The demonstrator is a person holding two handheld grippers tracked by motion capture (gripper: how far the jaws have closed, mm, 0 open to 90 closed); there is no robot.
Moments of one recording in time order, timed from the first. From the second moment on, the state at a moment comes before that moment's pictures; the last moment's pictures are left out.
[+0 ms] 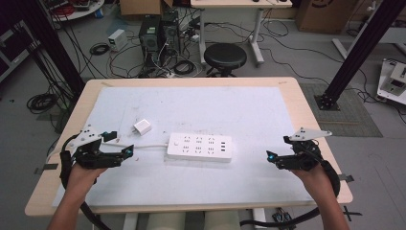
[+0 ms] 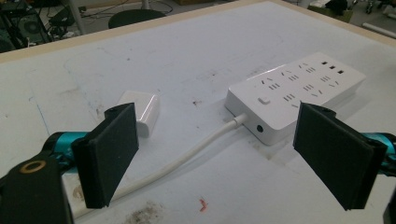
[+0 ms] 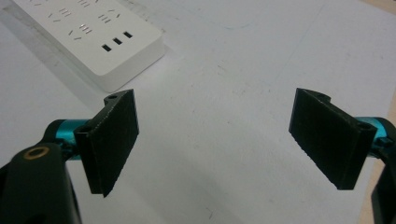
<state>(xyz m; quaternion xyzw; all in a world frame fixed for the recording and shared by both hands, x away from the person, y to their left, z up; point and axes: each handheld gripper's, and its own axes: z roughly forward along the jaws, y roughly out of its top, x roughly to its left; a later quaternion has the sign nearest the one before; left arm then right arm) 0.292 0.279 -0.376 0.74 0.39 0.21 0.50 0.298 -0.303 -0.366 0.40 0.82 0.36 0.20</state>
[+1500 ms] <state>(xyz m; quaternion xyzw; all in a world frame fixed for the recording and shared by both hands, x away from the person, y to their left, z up) 0.403 0.276 -0.367 0.78 0.35 0.20 0.48 0.323 -0.281 -0.357 0.40 0.83 0.35 0.20</state>
